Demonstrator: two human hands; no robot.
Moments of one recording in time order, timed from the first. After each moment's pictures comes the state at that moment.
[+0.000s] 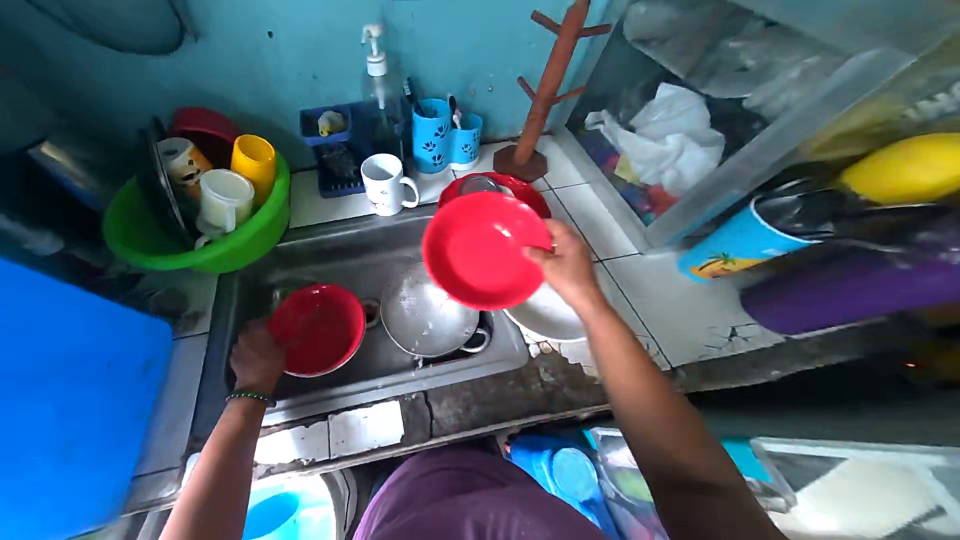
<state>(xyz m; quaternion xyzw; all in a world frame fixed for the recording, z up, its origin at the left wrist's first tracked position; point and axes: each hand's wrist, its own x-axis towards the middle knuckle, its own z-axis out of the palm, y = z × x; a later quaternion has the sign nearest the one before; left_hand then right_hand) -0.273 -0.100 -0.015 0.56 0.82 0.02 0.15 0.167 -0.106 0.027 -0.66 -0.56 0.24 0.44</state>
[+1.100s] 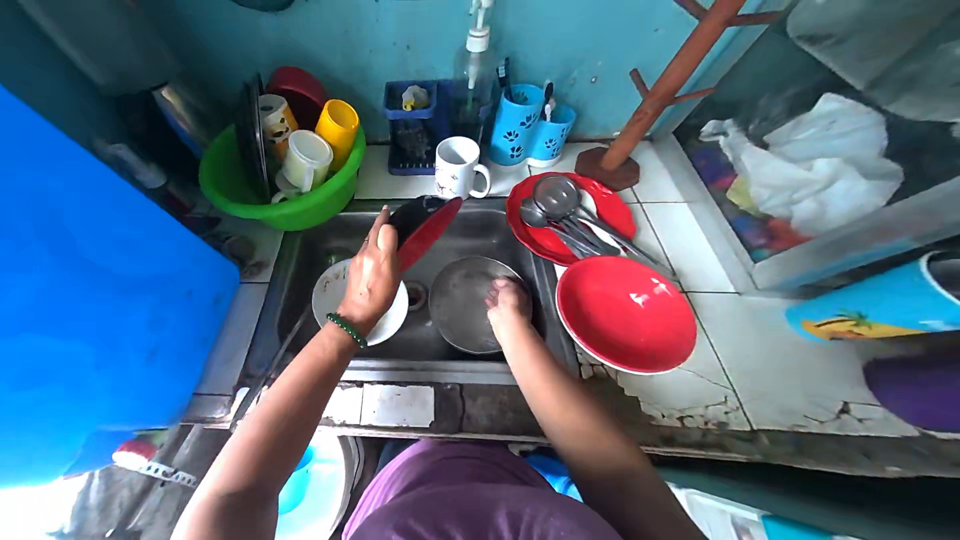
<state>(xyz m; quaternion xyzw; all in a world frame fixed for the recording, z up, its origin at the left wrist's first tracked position) -0.184 -0.094 0.032 0.76 0.56 0.32 0.00 0.011 -0.060 -0.058 -0.63 -0.04 0.51 0.59</state>
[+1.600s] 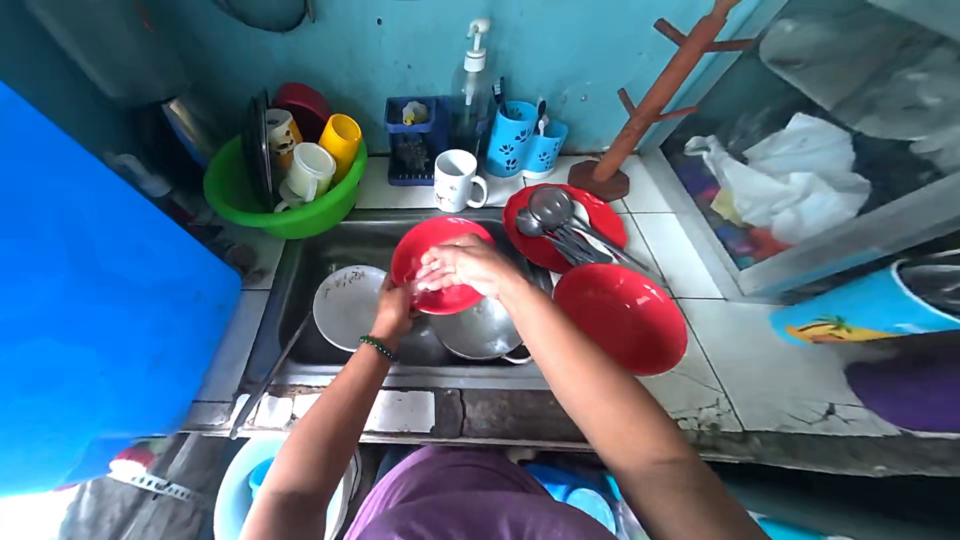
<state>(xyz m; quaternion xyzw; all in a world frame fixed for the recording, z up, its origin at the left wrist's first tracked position) -0.148 -0.078 -0.032 0.27 0.55 0.54 0.58 -0.007 -0.057 0.063 -0.45 -0.56 0.63 0.29</state>
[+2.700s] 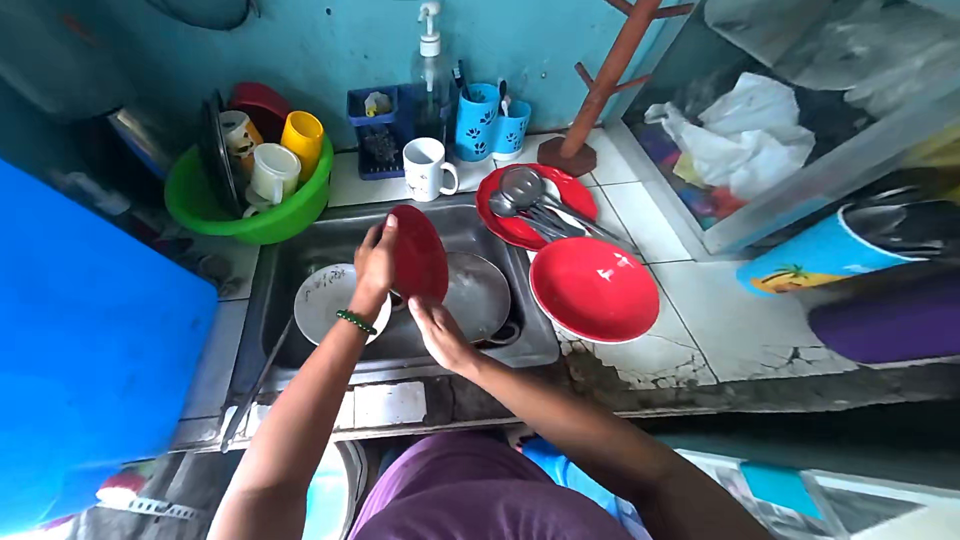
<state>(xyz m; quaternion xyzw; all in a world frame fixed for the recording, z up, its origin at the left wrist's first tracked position) -0.153 -0.078 0.027 0.52 0.61 0.41 0.43 -0.030 -0.145 -0.023 -0.47 -0.65 0.42 0.43</state>
